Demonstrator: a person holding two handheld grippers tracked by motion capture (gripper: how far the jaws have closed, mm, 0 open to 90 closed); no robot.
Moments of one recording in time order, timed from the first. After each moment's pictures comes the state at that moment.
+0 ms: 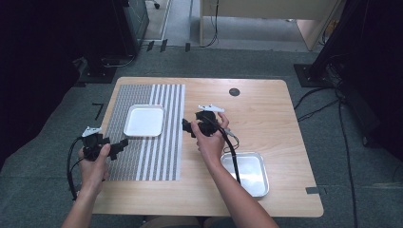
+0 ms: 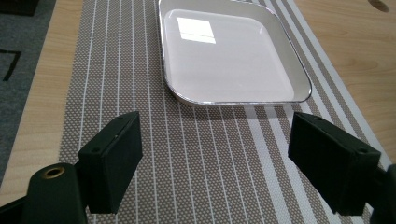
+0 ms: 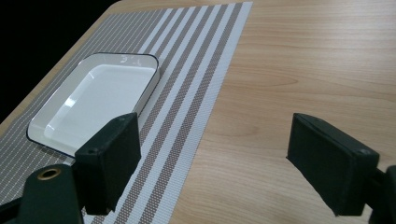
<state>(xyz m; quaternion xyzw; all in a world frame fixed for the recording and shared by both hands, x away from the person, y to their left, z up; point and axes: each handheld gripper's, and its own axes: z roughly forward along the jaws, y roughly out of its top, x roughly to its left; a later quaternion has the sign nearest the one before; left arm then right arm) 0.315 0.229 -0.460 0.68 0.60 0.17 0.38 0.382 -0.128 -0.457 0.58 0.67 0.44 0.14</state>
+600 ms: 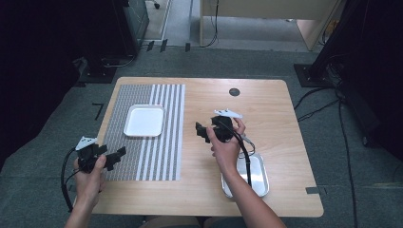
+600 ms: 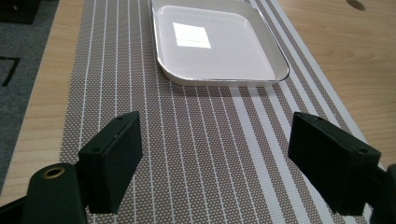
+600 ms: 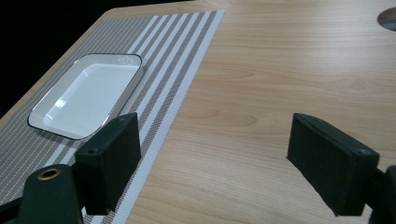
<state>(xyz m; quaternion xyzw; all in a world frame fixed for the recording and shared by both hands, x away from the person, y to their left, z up) 0.280 0.231 -0.458 0.67 0.59 0.18 0.40 0.352 -0.172 -0.446 0.58 0.66 0.44 0.16</state>
